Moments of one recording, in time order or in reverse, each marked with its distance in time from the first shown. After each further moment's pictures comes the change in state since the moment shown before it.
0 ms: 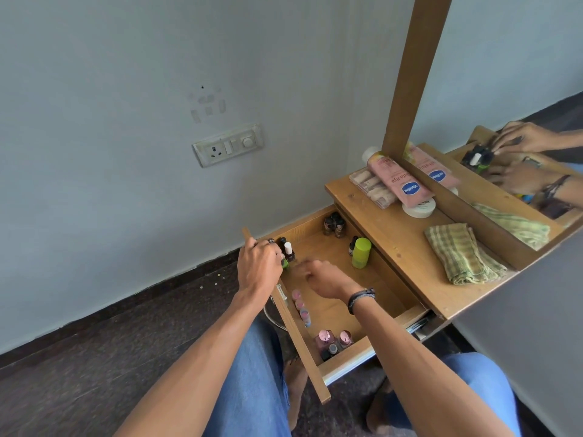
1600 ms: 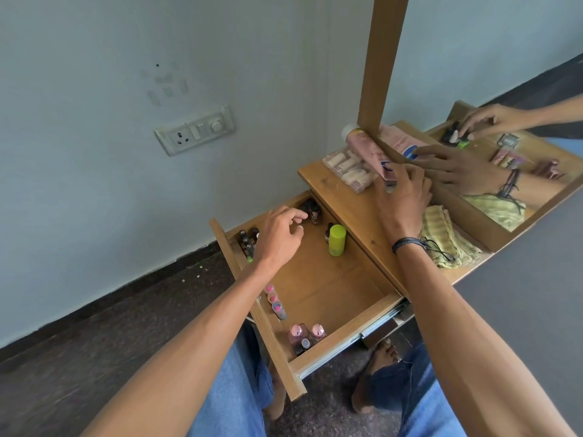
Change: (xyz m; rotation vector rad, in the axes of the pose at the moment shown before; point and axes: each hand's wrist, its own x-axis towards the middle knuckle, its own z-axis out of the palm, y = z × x) left_hand 0.033 0.085 0.004 -0.529 -0.095 0.146; right_hand -0.036 0.113 -0.124 0.006 1.134 0.439
